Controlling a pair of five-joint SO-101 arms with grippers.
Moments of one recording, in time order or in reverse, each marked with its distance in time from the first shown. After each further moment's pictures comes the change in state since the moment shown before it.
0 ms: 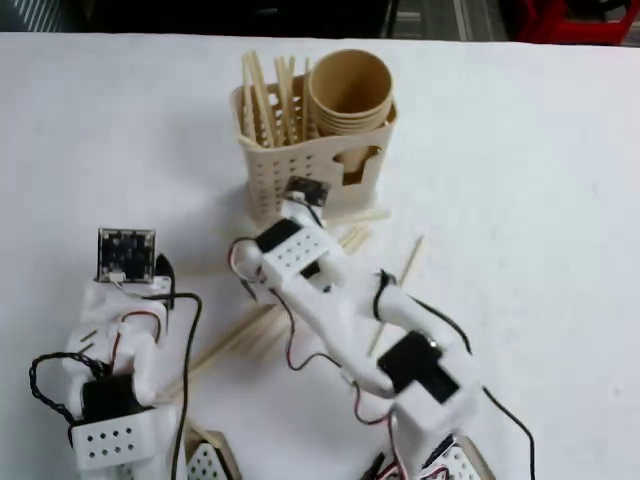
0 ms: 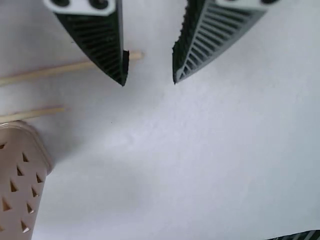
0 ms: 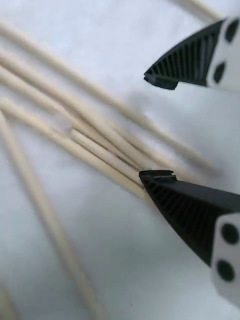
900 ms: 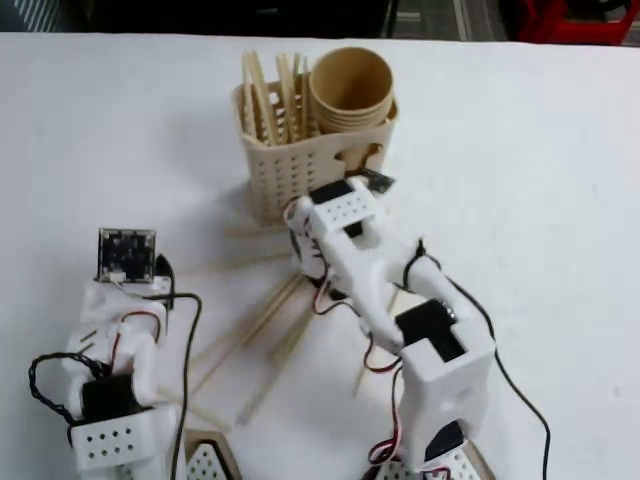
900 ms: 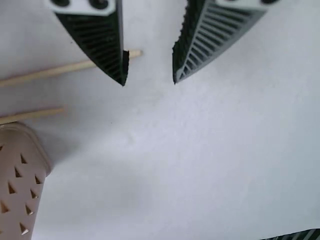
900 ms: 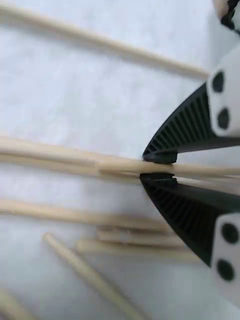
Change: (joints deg) left arm 0.0 0.0 0.0 0.0 -0.4; right arm 16.4 7.6 -3.4 11.5 -0.3
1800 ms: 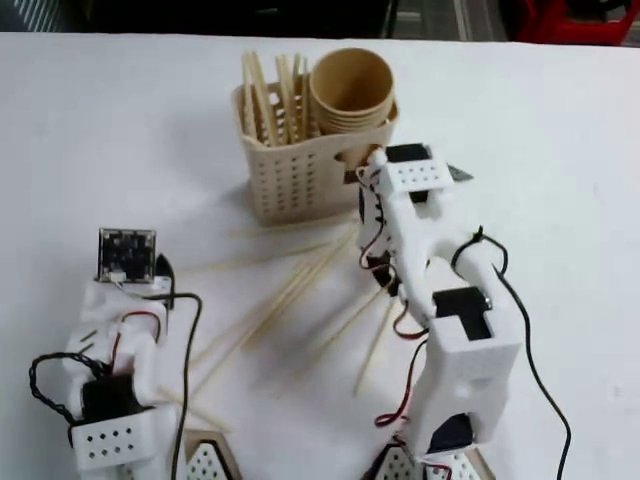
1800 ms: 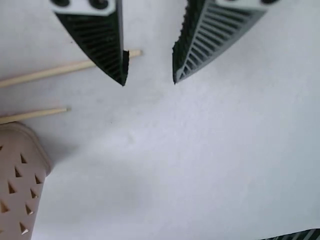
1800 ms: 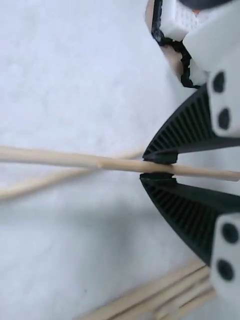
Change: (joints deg) left arm 0.0 0.0 0.0 0.0 0.0; right arm 15.3 0.4 -13.4 19.2 5.0
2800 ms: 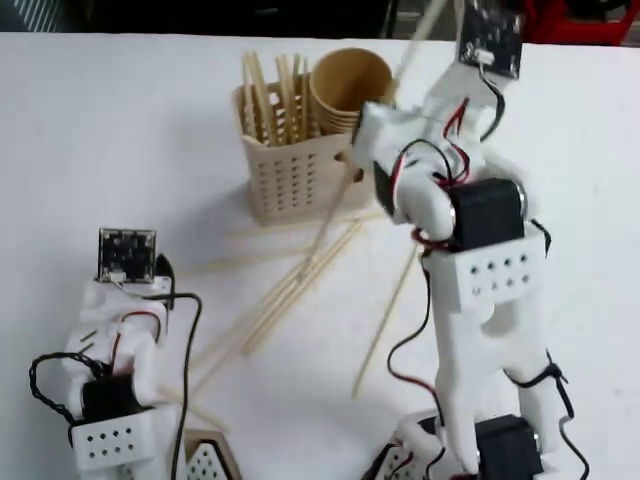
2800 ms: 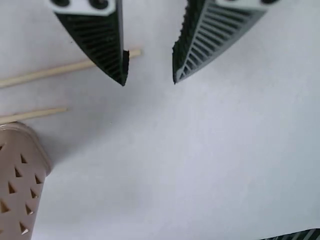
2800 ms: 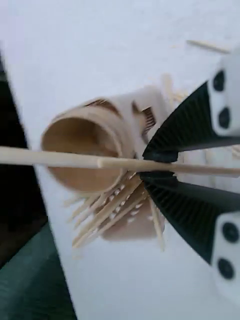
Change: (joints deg) left arm 0.0 0.0 0.0 0.0 0.0; right arm -6.8 -42.0 -14.0 -21.5 25.1
